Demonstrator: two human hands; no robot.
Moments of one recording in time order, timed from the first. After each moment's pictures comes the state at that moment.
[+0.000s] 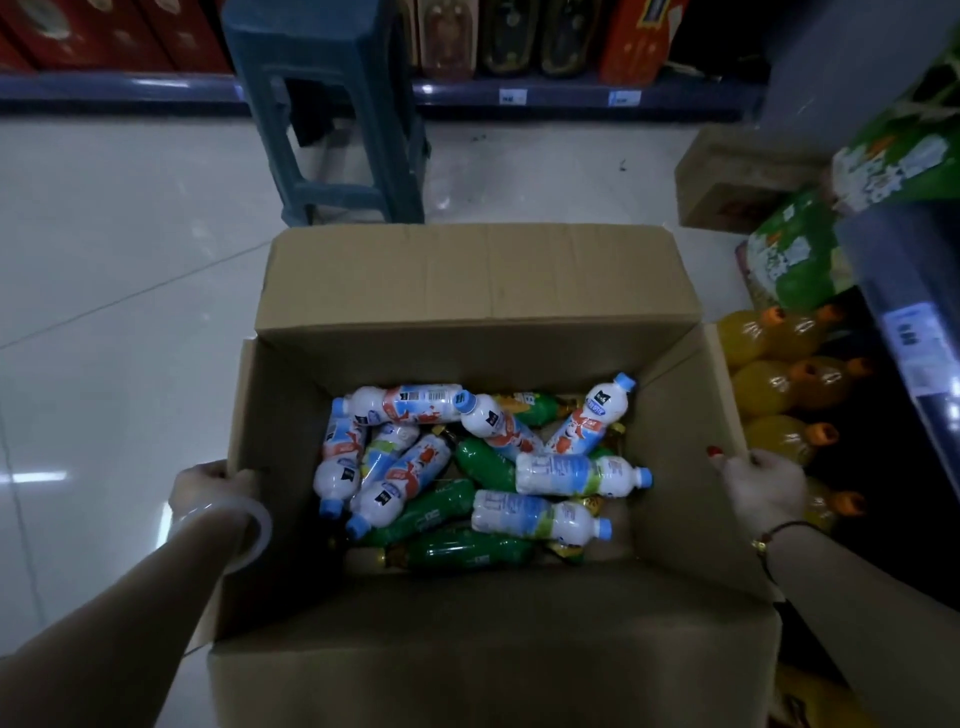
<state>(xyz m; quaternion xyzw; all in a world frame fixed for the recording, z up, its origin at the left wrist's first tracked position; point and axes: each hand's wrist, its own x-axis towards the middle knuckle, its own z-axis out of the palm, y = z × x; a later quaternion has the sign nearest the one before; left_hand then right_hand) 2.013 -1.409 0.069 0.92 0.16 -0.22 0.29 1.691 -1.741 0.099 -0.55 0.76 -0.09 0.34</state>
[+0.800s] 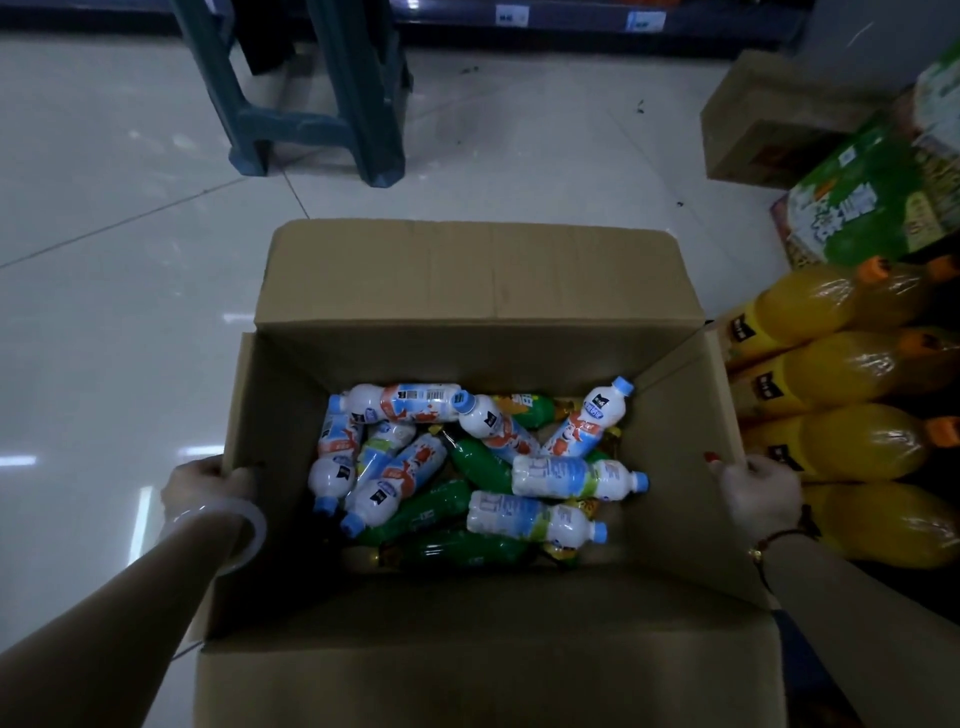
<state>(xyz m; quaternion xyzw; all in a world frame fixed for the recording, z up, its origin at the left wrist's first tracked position) 2.020 -1.447 -0.067 0.94 0.14 -0.21 0.24 1.699 -1.762 -0.048 -0.54 0.77 -0.07 0.34</state>
